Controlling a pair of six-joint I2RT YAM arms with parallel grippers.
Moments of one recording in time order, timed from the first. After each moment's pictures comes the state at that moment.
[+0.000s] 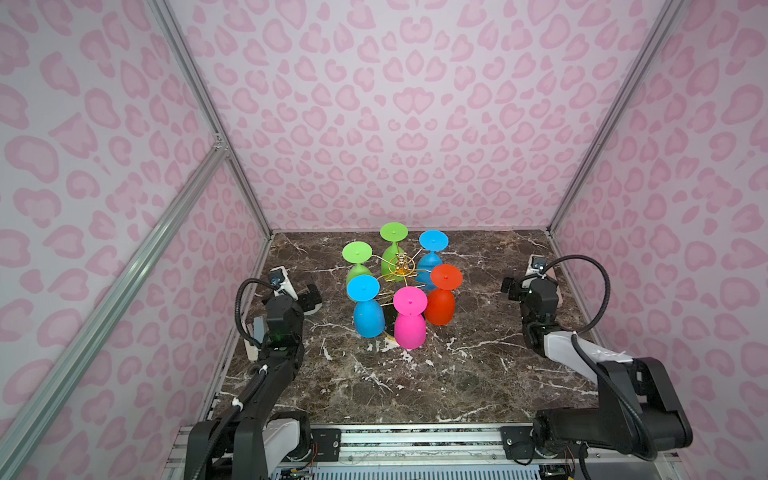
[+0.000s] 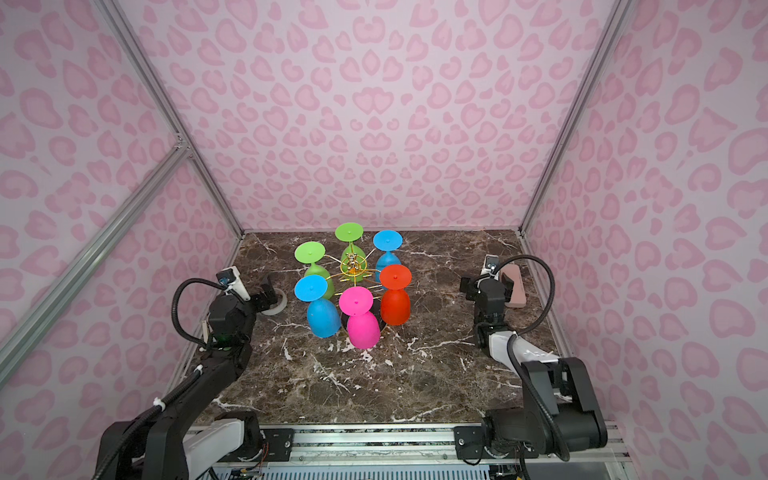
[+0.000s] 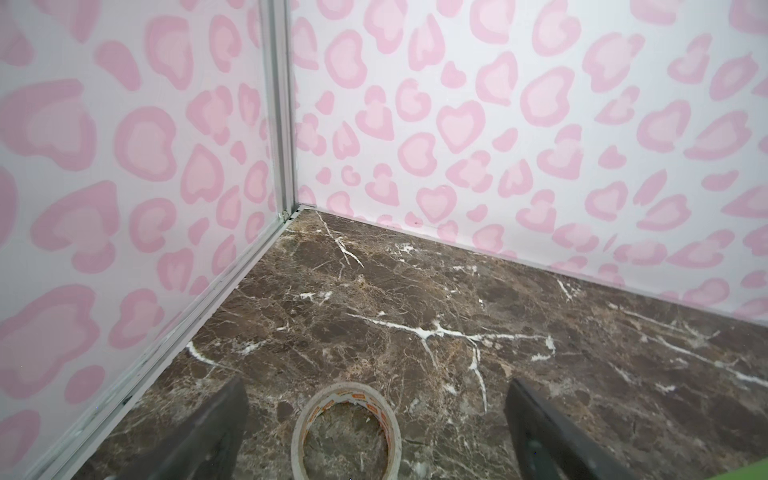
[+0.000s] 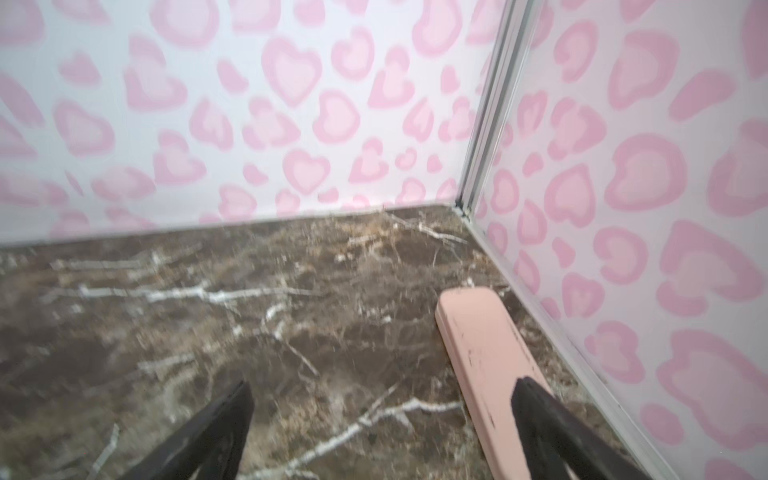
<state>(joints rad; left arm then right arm) 0.02 1.05 0.42 0.46 -0.18 -0.19 0.07 1.32 0.55 0.55 0.33 0.08</state>
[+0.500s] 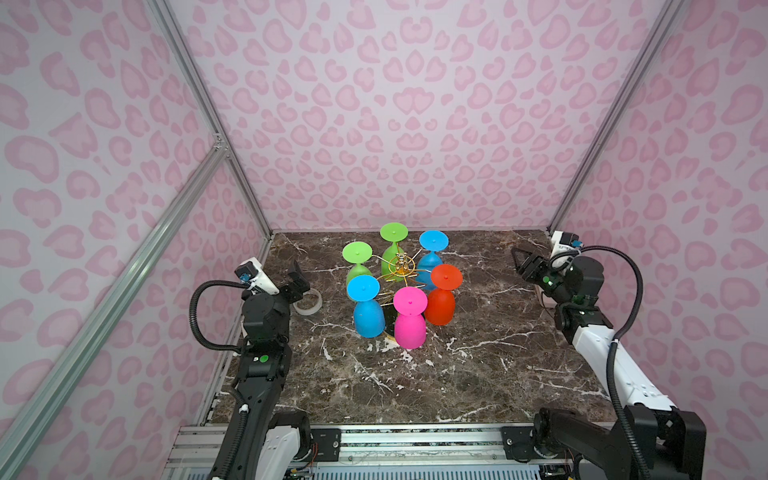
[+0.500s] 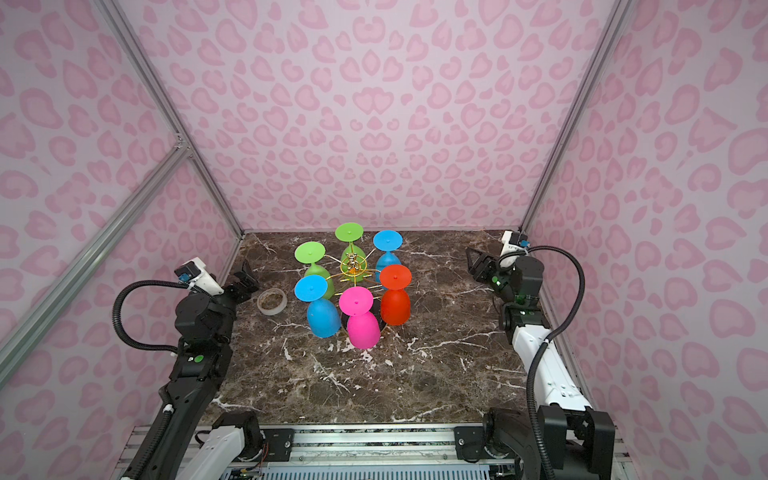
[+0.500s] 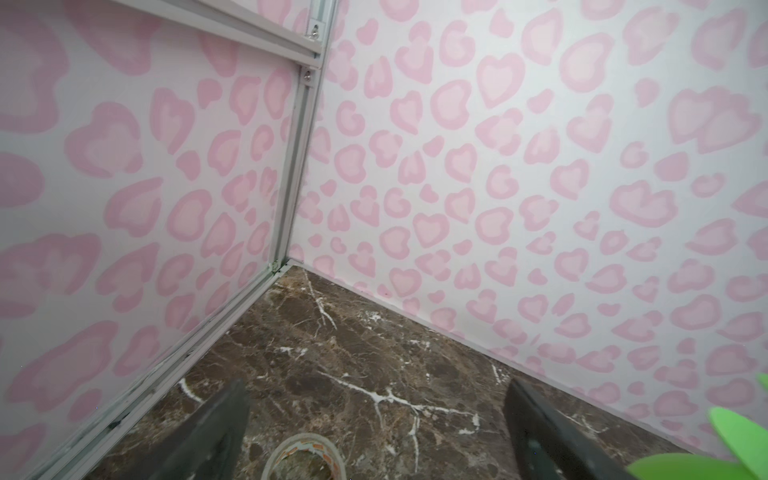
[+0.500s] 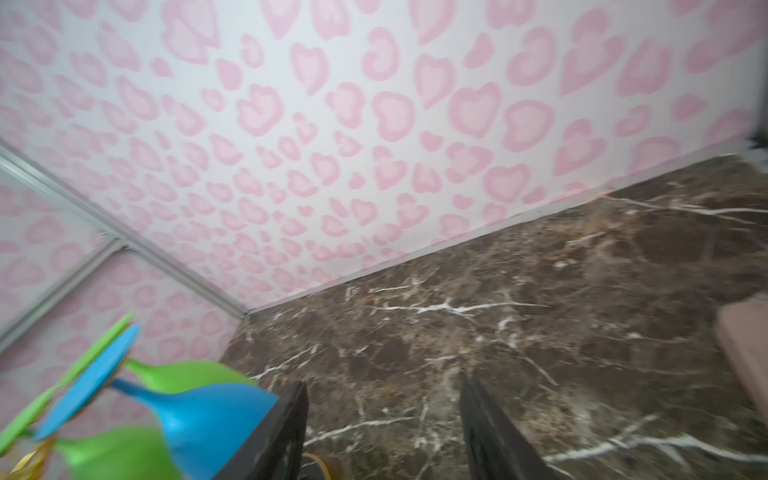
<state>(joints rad) 0.02 0.78 0.63 0.14 -0.15 -0.35 -0.10 1.16 0.81 0.18 -0.51 0.56</state>
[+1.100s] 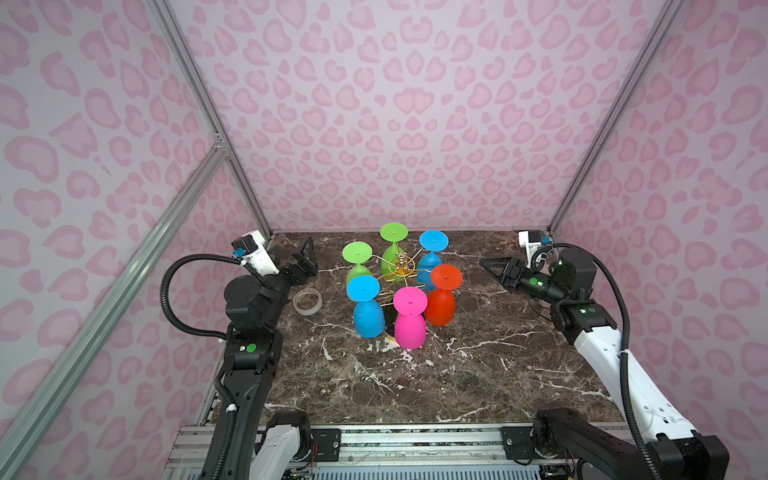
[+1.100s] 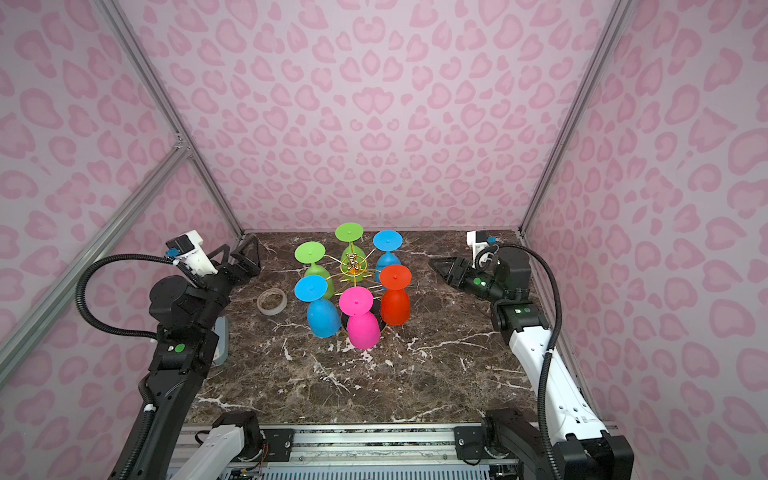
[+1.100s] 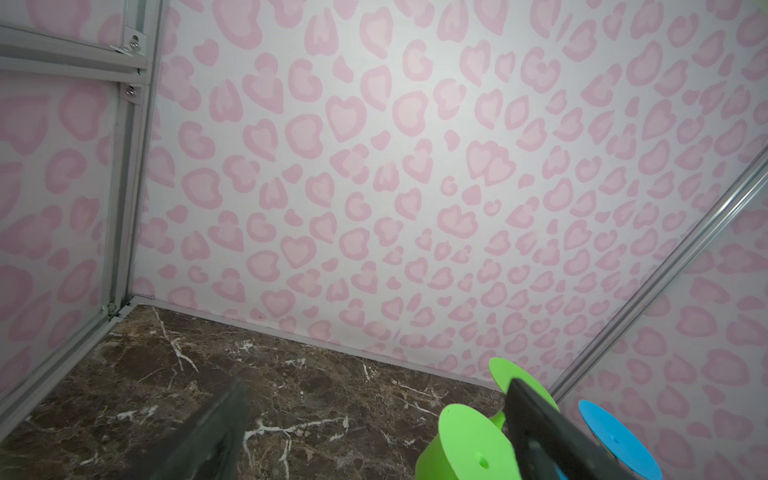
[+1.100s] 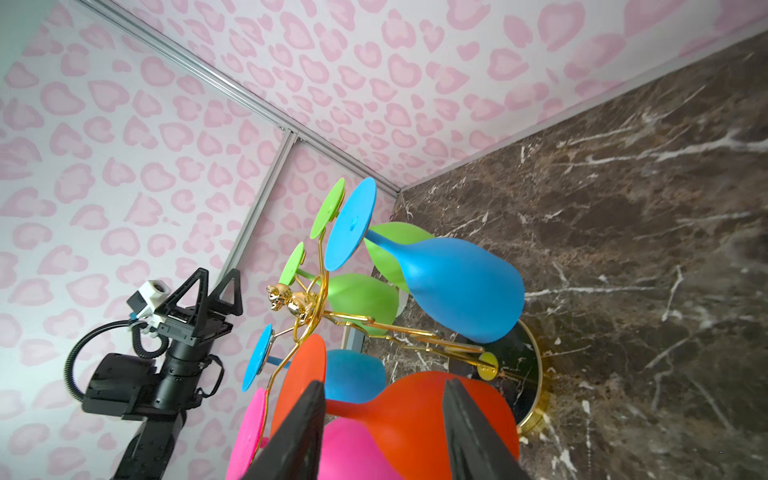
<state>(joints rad) 0.02 0.83 0.86 0.06 0.19 -0.46 0.09 1.09 0.92 -0.09 -0.81 0.84</state>
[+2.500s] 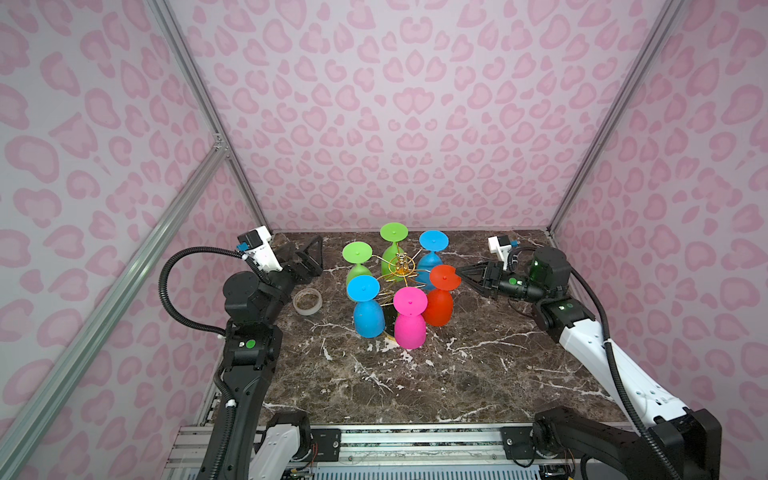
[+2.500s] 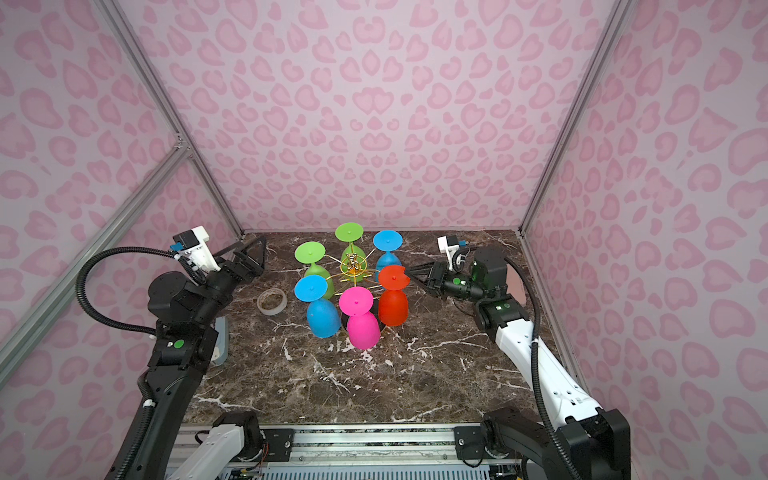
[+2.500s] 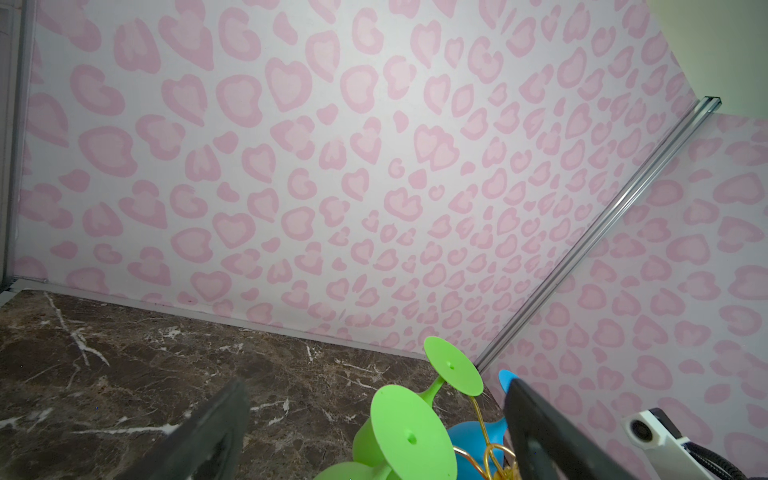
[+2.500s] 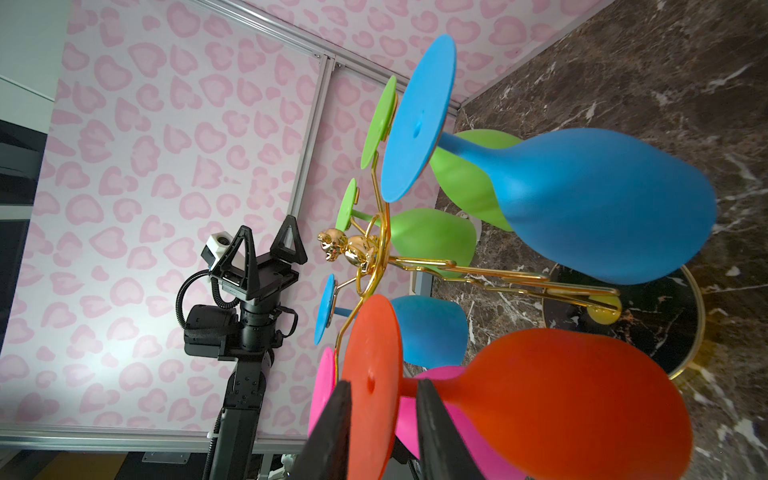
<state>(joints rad) 0.03 0.86 0.89 0.07 0.34 -0.56 0.26 1.15 0.92 0.01 -0.89 1.06</state>
